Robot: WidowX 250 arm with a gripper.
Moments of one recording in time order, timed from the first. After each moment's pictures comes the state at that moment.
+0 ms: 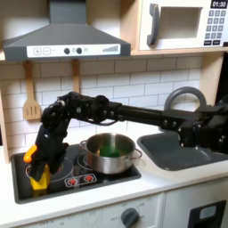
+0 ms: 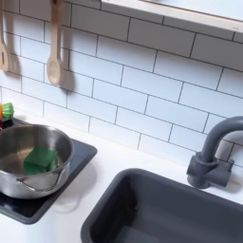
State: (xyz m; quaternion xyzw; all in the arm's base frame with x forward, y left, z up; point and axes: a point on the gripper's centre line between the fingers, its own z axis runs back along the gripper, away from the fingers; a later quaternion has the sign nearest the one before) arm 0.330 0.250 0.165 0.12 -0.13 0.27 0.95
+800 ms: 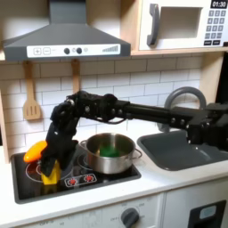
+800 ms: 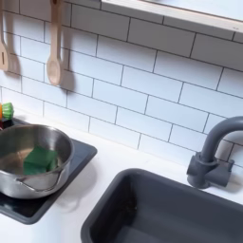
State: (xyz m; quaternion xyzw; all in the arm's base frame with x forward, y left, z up) arm 0.336 0.228 0.165 0.11 -0.14 0.24 0.95
